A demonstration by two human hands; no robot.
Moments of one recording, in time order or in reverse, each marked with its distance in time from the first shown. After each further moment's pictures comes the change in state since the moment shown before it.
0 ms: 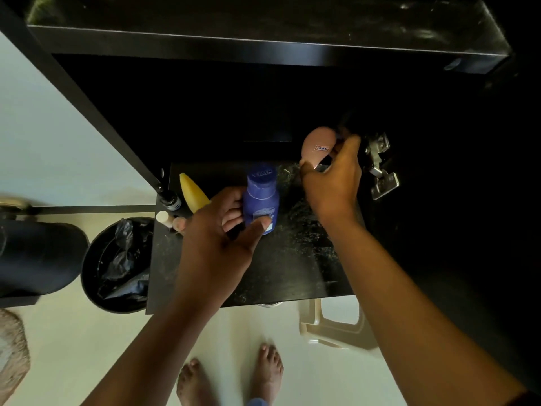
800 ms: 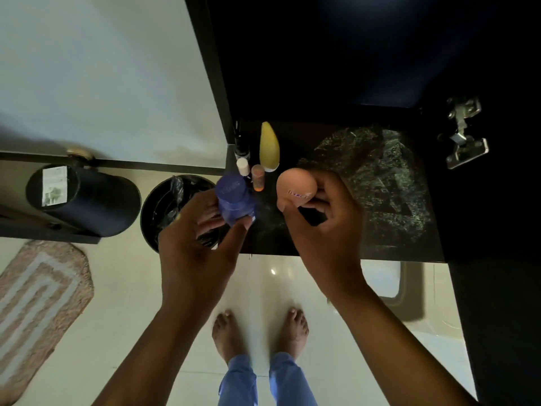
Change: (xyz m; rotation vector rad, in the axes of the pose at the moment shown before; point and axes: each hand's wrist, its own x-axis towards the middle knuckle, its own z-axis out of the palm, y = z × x) left_hand -0.085 -0.024 -0.091 0.111 0.271 -0.008; right_hand -0.166 -0.033 0.016 0.203 -0.261 -0.174
